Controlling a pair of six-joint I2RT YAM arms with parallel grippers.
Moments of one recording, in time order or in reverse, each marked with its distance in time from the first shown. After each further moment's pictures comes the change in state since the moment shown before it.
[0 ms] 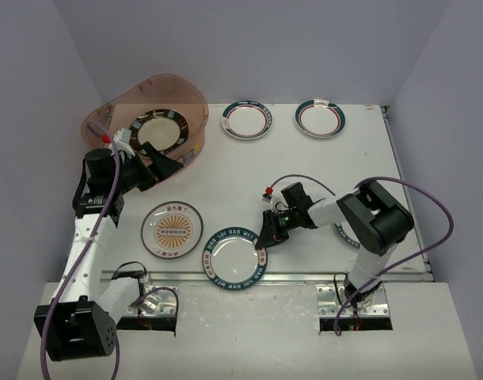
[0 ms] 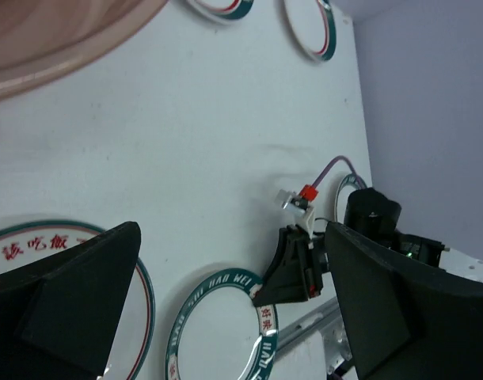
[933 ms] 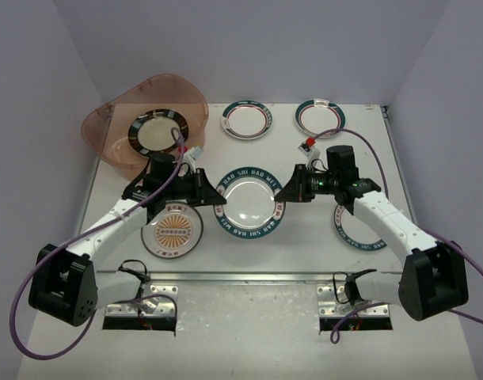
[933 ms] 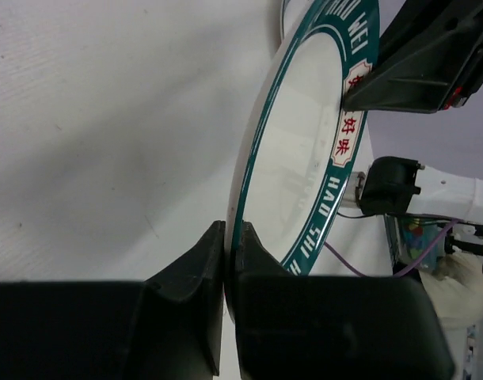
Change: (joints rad) left arm -0.449 0.255 -0.081 0.155 0.101 -0.006; right arm -0.245 -0.532 0.192 -0.354 0.021 -0.083
